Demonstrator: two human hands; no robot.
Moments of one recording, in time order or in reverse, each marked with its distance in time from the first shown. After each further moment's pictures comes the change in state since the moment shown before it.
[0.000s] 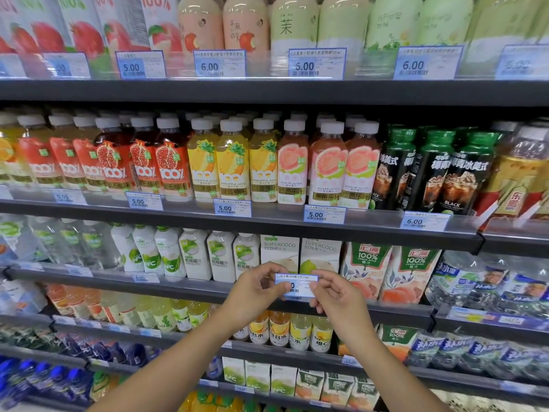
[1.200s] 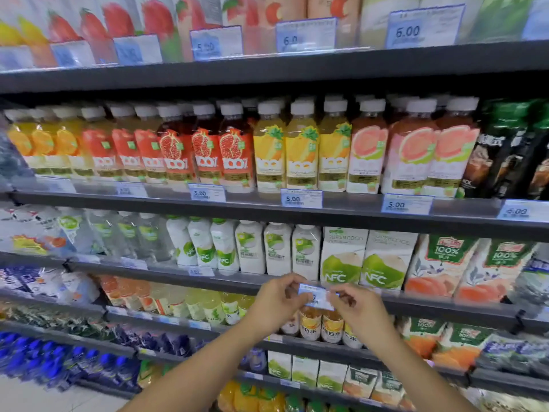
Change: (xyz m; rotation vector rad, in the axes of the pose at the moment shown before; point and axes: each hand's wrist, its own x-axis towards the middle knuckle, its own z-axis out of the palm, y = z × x) left_hand -0.024 -0.066 -0.078 0.100 -0.020 -0.082; right_hand 0.017 0.048 0.095 -0.476 -0.057 -0.108
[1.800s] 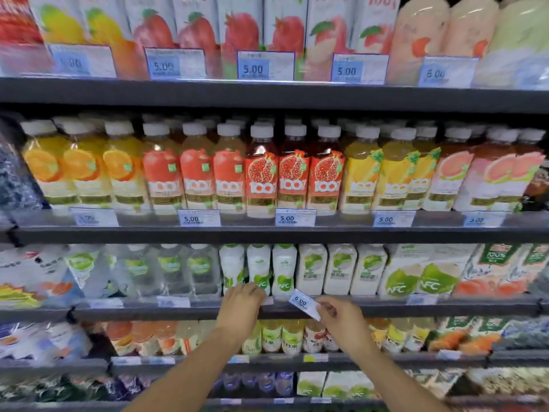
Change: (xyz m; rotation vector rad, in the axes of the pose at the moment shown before) left_hand 0.043 -0.177 -0.225 0.972 0.080 0.344; right_hand 0.047 -0.100 0.200 -0.255 0.091 0.201
